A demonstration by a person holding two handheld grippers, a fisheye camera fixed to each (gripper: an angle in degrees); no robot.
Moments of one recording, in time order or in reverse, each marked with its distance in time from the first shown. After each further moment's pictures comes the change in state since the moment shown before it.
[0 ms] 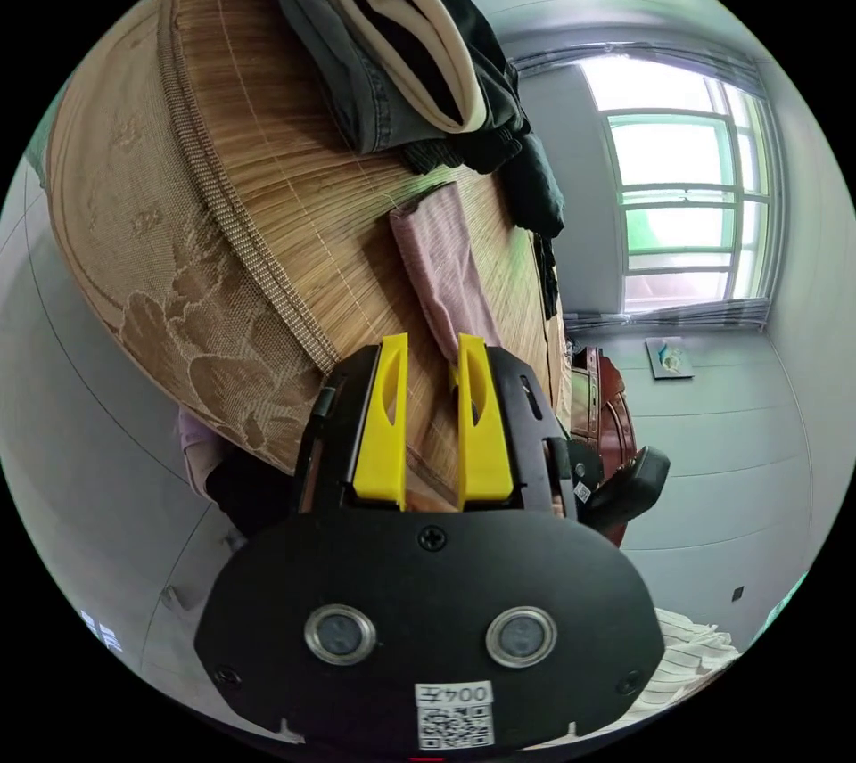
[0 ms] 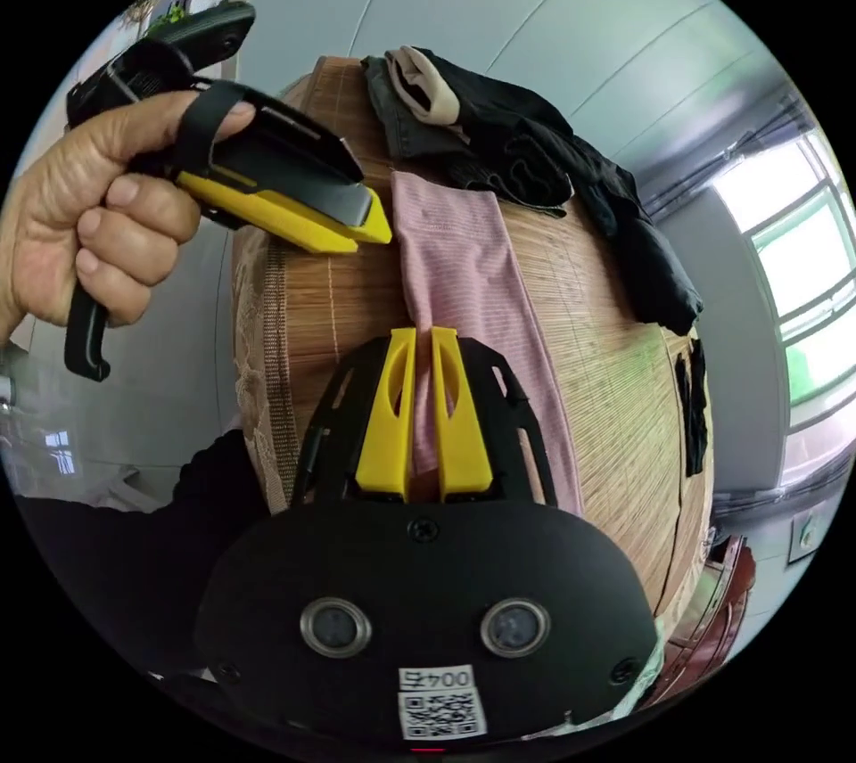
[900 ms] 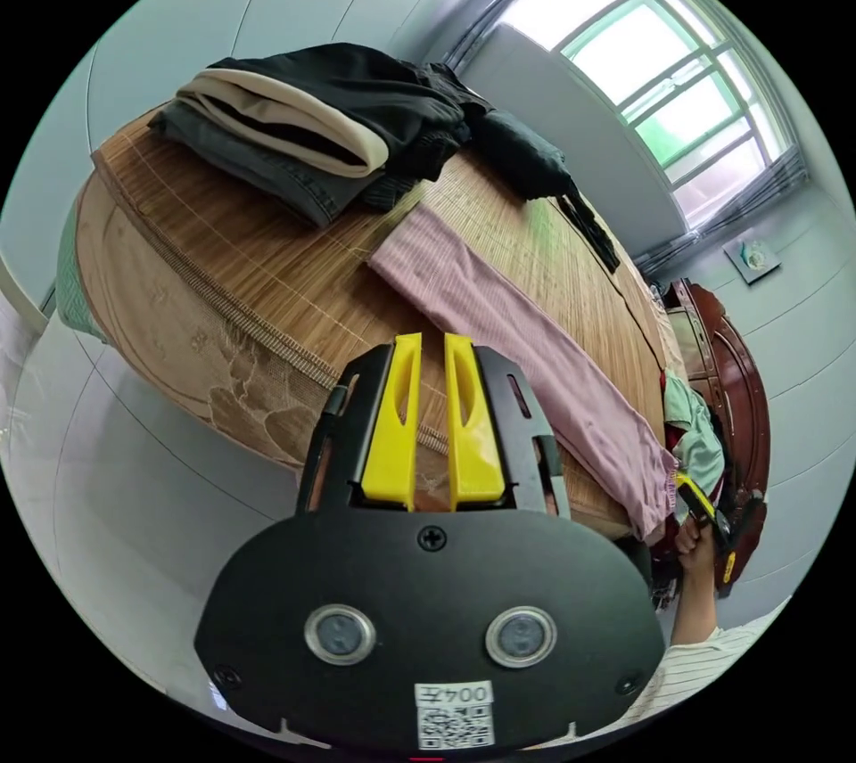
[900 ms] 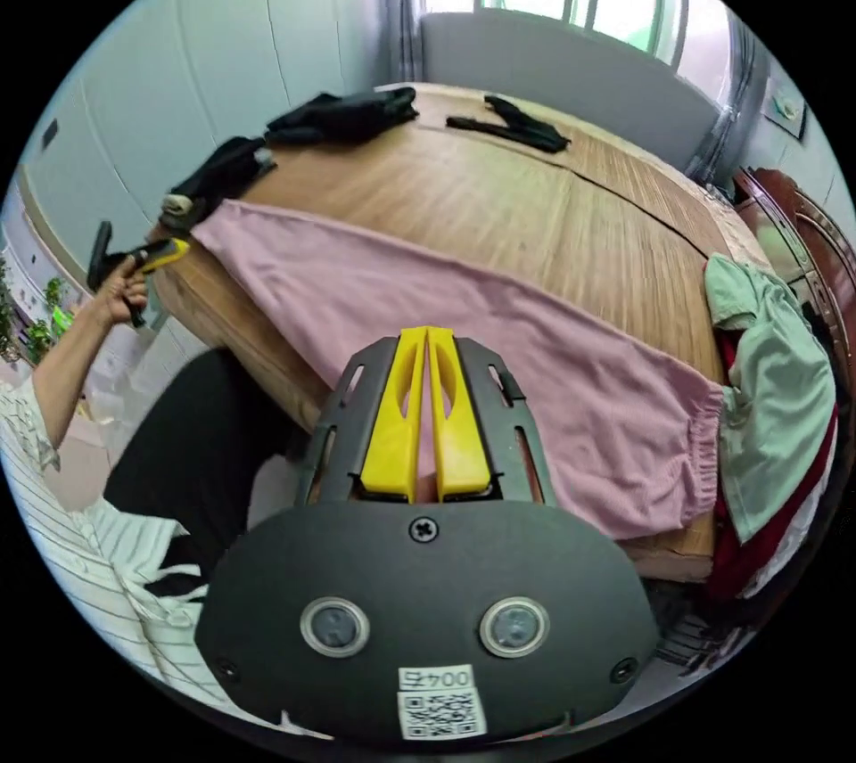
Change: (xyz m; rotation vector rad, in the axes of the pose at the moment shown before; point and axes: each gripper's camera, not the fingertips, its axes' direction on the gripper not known) left arm 0.106 0.062 0.016 0.067 -0.355 0.344; right arm 0.147 0.291 -0.186 0.073 -0.017 0.819
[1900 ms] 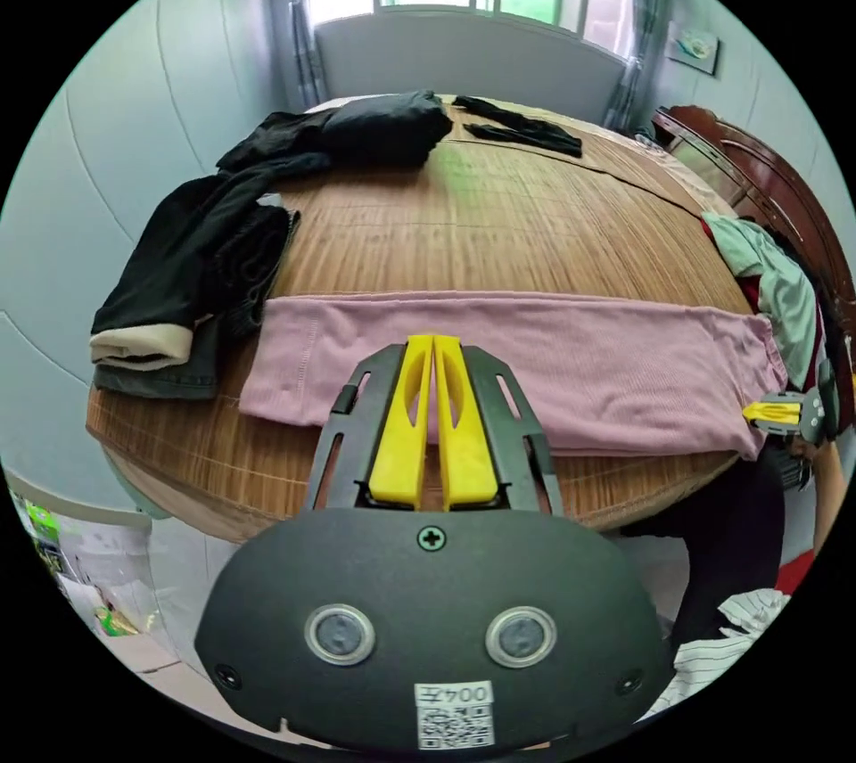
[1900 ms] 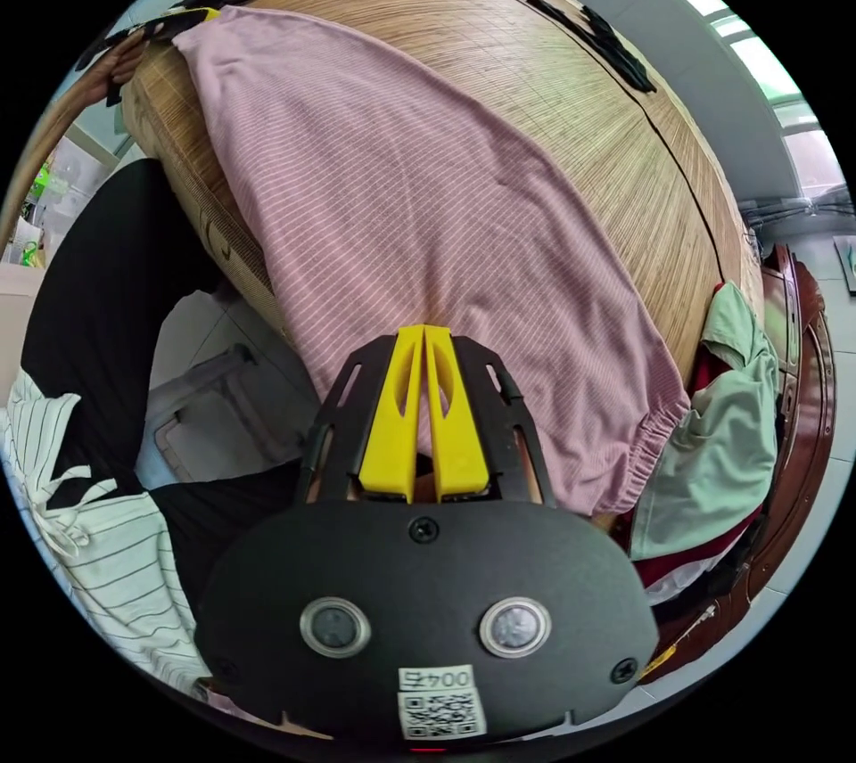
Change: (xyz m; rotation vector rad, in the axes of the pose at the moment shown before) left arm 0.233 -0.033 0.045 -0.024 -0.304 0.546; right arm 0.008 -0.042 0.053 -0.522 0.182 -0.275
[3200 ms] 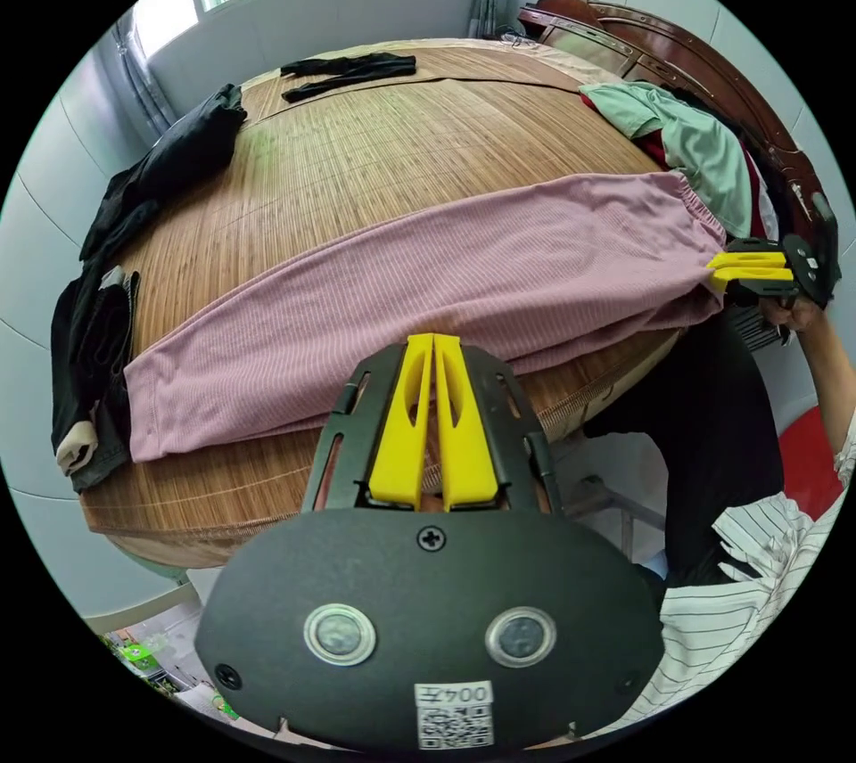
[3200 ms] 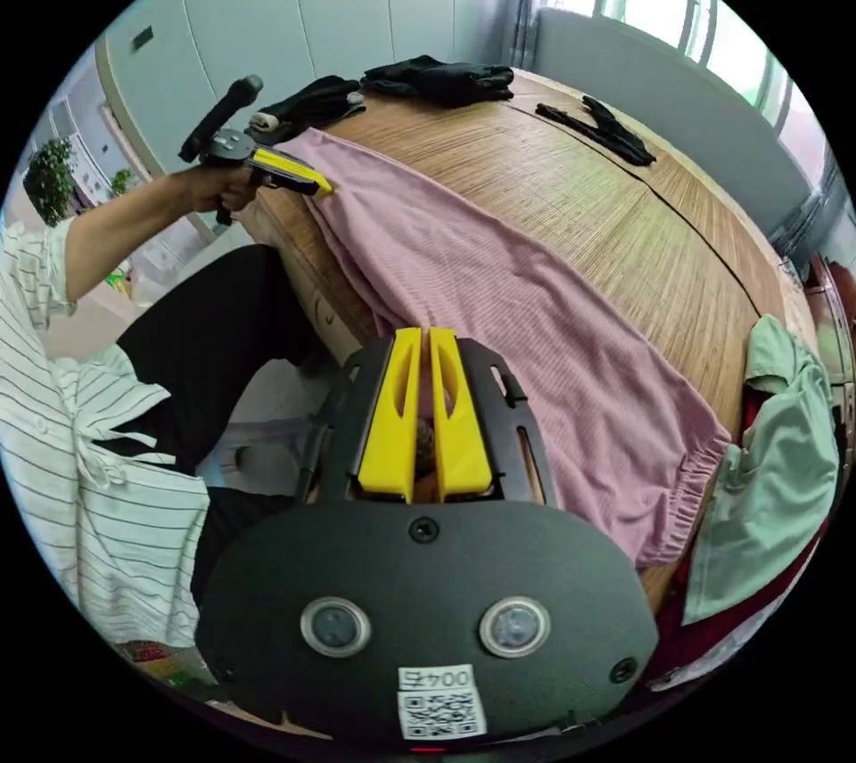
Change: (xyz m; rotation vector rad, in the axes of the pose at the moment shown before) left arm 0.198 -0.041 -0.026 -0.178 0.158 0.387; right arm 0.038 0.077 -0.085 0.390 -0.377 -0.048
